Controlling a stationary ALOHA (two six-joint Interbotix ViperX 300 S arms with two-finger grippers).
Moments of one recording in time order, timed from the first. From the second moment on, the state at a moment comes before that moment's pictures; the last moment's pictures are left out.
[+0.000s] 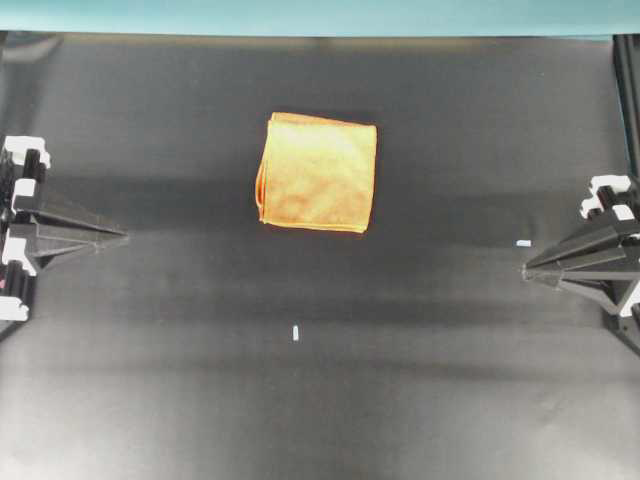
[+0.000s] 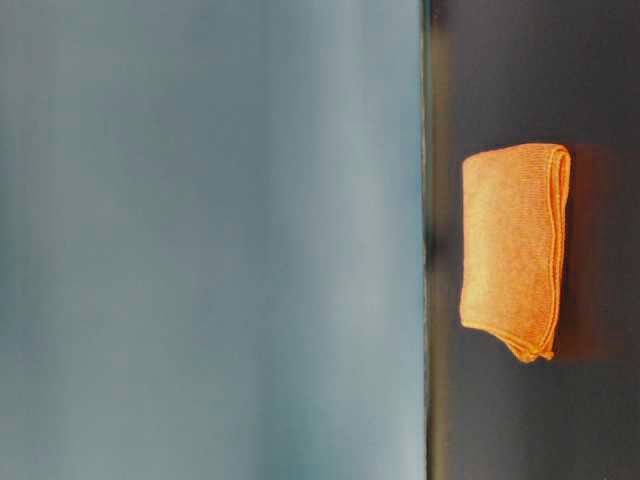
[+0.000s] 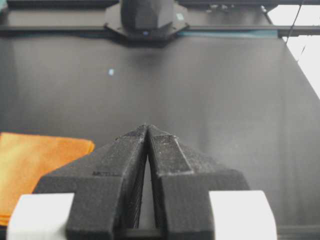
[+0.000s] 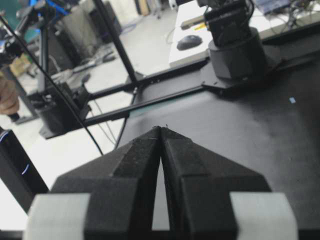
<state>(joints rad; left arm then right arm) 0.00 -0.96 1.17 0.00 -0.29 0.00 0.18 -0.97 1.18 0.00 -0.29 0.40</state>
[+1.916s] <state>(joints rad) 0.40 0.27 0.51 0.04 -0.21 0.04 0.18 -1.00 1.19 0.00 -0.09 0.40</state>
